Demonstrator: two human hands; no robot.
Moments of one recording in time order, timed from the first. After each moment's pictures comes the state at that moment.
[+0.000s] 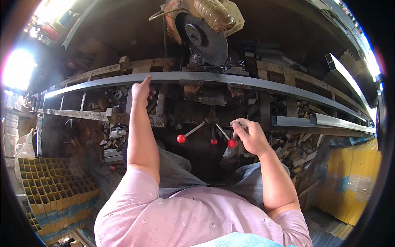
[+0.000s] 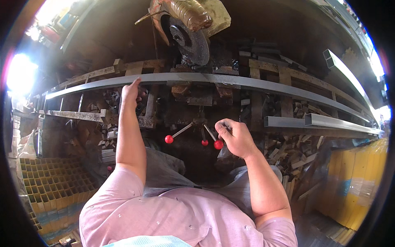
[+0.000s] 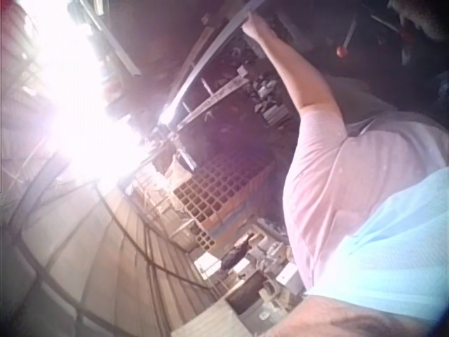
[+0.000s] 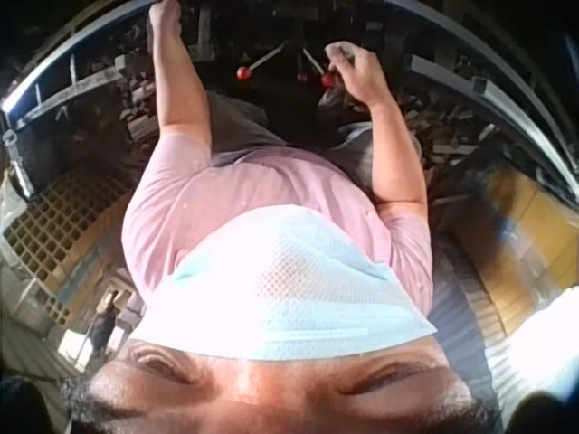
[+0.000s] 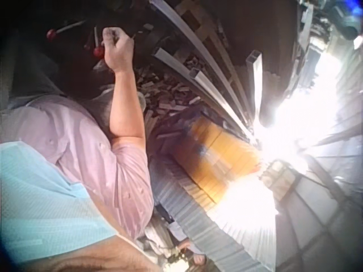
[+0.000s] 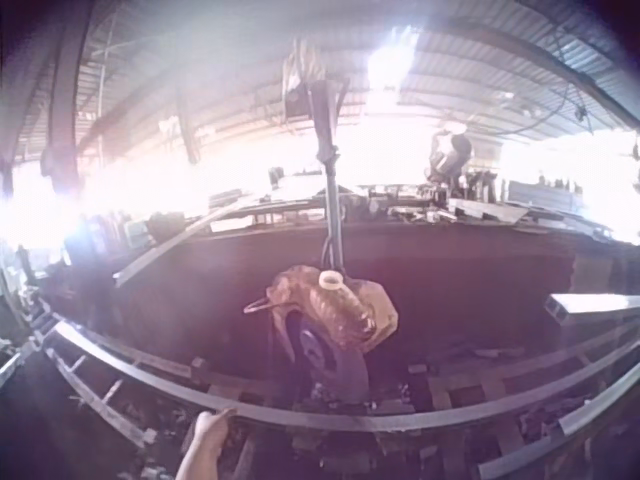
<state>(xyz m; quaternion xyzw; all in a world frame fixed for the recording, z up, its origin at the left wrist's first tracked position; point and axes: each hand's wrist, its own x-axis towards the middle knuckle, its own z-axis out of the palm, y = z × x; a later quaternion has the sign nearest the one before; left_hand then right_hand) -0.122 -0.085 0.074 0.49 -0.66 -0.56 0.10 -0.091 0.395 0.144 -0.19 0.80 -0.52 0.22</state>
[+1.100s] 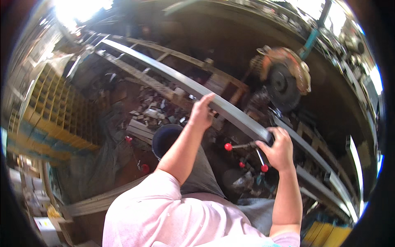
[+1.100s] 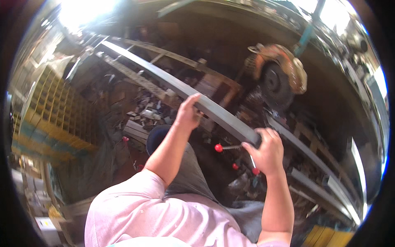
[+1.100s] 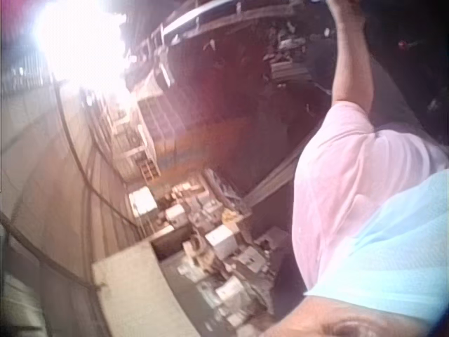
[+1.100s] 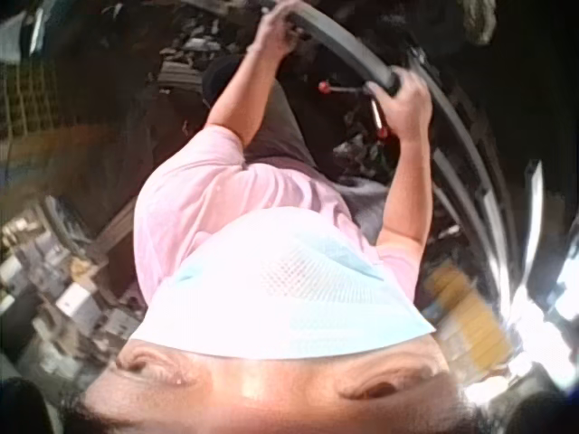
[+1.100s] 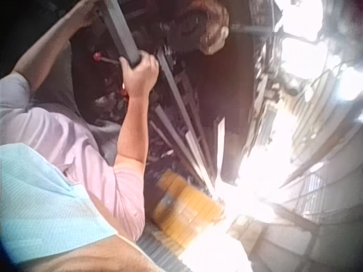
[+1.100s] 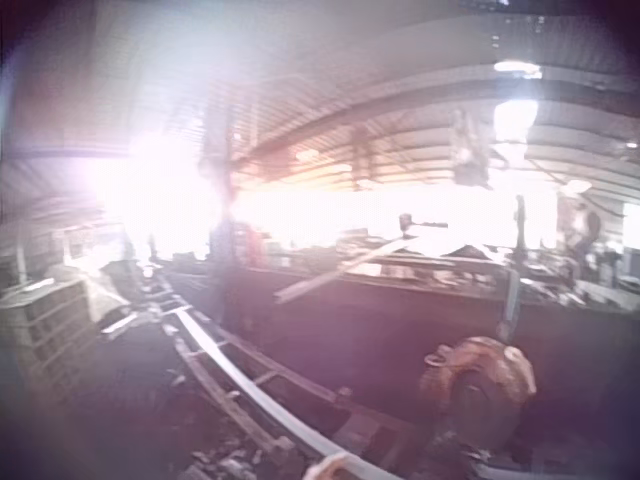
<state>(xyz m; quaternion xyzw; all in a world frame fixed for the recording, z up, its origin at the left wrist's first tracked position) 0.027 -0.026 0.137 0.25 -0.30 -0.87 0.29 -0.061 0.290 0.264 -0.45 0.85 -0.26 -0.06</state>
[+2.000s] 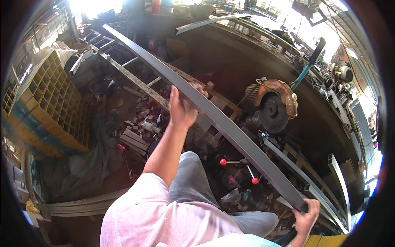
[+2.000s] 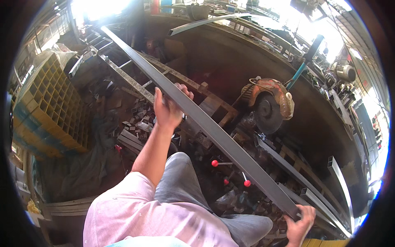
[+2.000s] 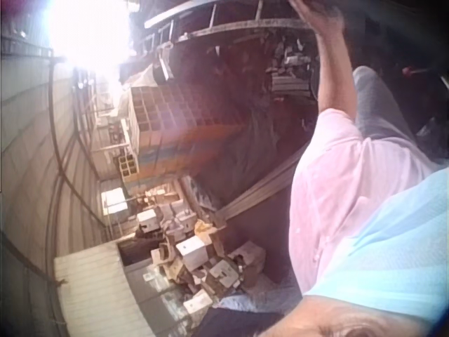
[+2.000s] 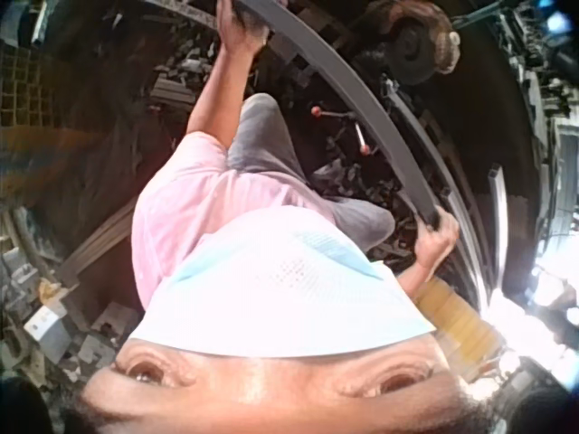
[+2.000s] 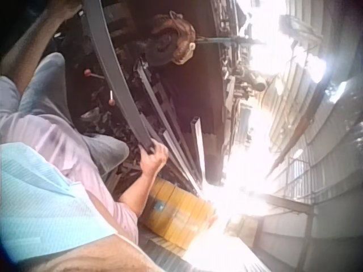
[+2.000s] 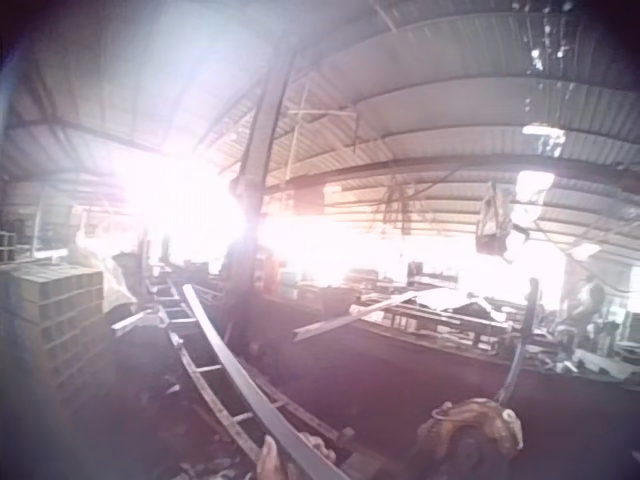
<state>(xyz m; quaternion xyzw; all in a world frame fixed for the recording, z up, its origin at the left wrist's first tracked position) 0.098 -0.087 0.255 -0.16 -0.20 -0.88 0.41 0.041 0.522 0.362 -0.28 0.93 -0.16 -0.16</state>
